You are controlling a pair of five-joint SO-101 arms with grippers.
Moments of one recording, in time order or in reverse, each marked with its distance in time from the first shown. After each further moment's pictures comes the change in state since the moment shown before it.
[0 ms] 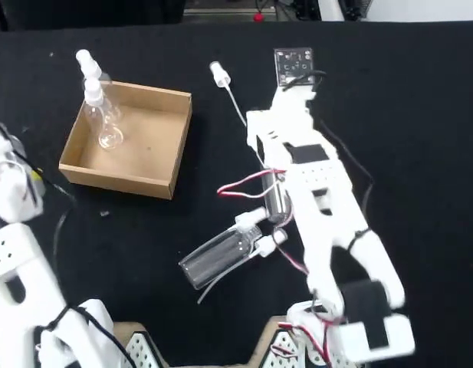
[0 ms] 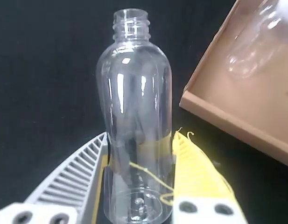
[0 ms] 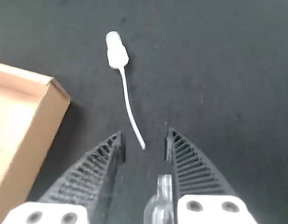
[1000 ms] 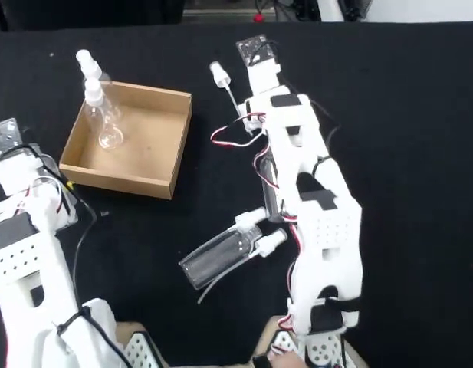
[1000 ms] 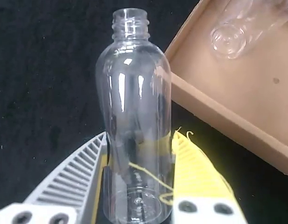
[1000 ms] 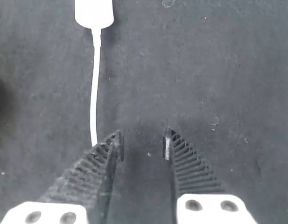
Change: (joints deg) left arm 6.1 -2.9 17.8 -11.2 10.9; right arm 1.7 49.3 -53.1 22.1 18.5
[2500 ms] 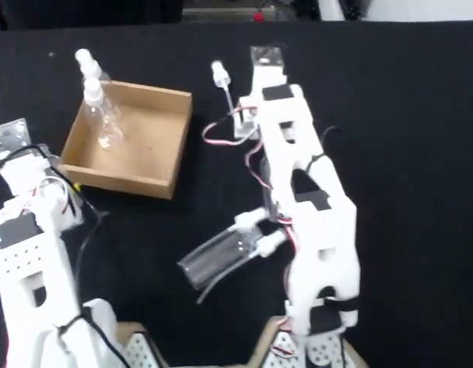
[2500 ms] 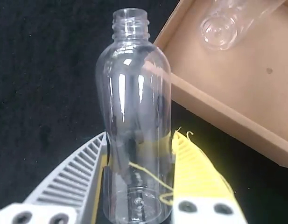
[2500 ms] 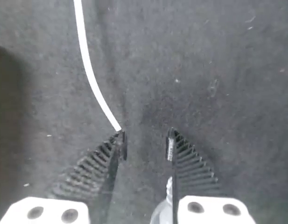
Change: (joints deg) left arm 2.2 -0.1 1.1 -0.2 0.0; right arm -2.5 0.1 -9.3 24.8 -24.1
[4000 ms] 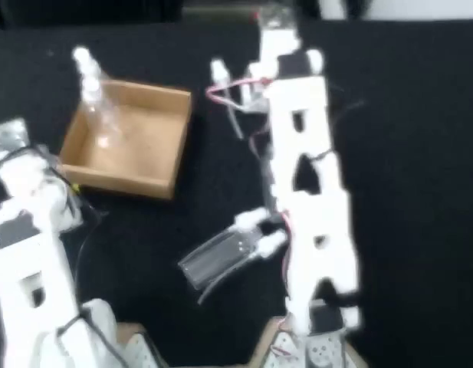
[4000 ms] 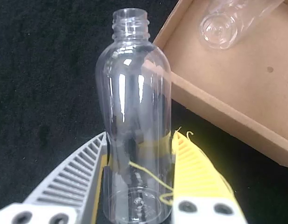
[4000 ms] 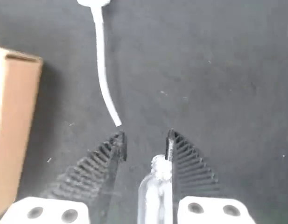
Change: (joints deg) left arm 0.0 0.0 0.2 0.0 0.0; right arm -0.3 12.7 -48.5 30.0 6.9
